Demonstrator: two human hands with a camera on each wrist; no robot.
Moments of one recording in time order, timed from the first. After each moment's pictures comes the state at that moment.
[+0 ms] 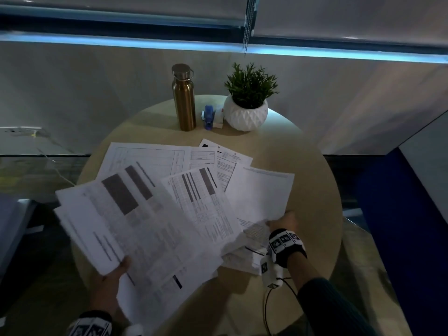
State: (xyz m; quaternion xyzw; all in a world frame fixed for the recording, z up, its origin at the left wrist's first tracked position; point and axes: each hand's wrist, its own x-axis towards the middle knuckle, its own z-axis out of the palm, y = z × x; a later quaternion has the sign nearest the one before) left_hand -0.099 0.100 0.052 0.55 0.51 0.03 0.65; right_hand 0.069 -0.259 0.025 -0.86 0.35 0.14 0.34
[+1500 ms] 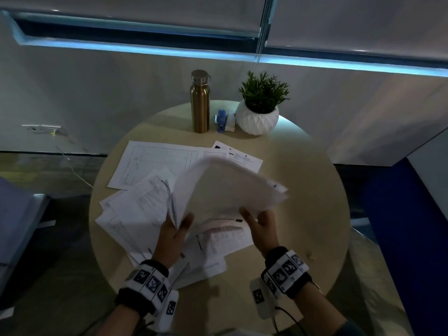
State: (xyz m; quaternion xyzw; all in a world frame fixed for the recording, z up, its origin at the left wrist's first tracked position) left_hand -0.050 0.031 0.094 0.72 0.14 0.05 0.68; right_hand 0.008 -0.176 0.095 -0.72 0.02 0.04 0.69
